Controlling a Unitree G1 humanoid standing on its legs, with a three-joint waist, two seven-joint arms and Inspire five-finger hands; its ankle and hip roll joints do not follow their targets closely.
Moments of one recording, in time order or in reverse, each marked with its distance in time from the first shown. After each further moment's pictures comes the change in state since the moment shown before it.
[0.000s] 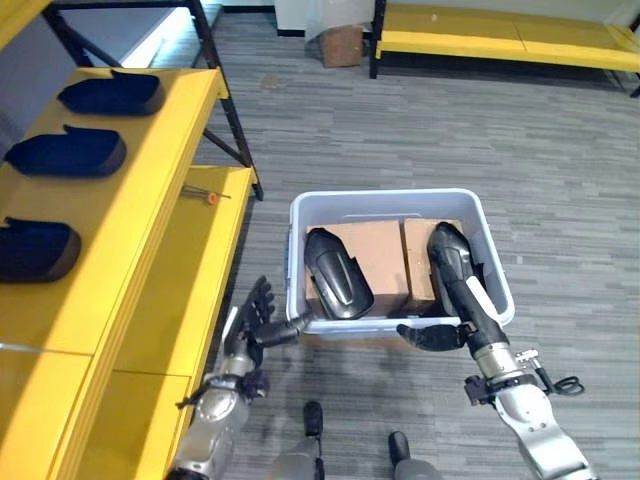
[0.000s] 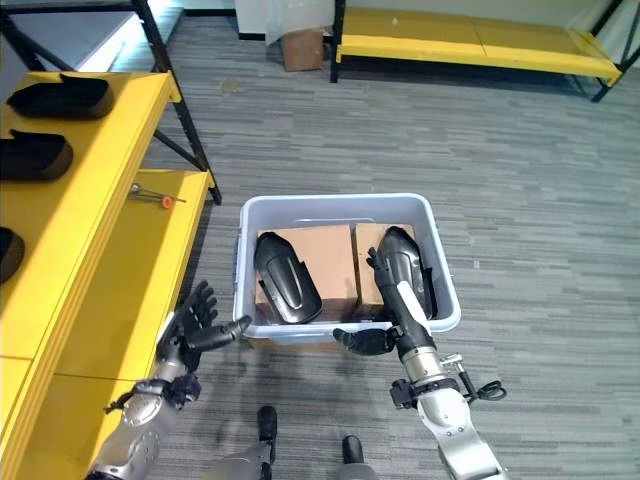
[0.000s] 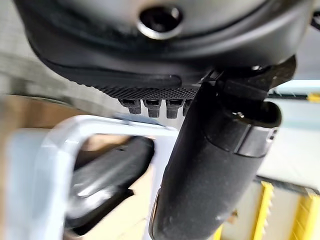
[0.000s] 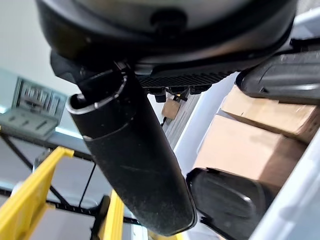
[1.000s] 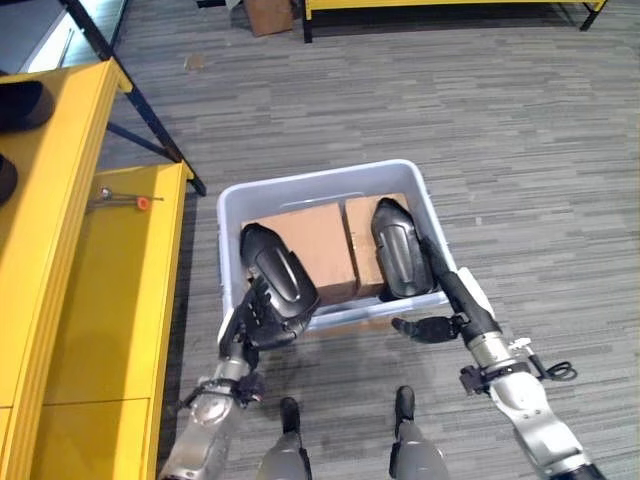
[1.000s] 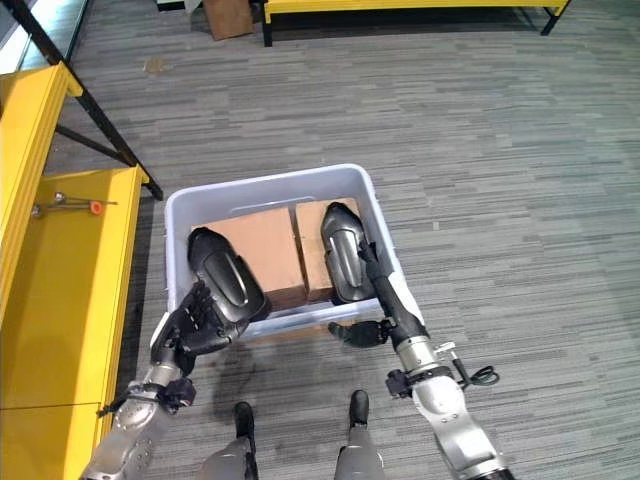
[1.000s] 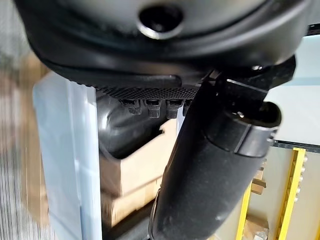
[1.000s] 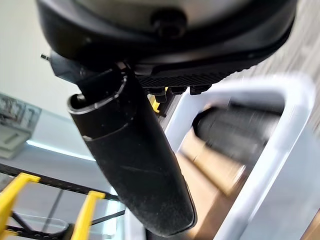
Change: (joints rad) left arm 0.082 -0.036 -0.001 -0.028 0.008 0.000 -0.003; right arm -0.068 -0.125 -0.017 0.029 -0.014 0.015 -0.010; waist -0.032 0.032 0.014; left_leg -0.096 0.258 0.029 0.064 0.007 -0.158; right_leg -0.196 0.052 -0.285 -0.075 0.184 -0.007
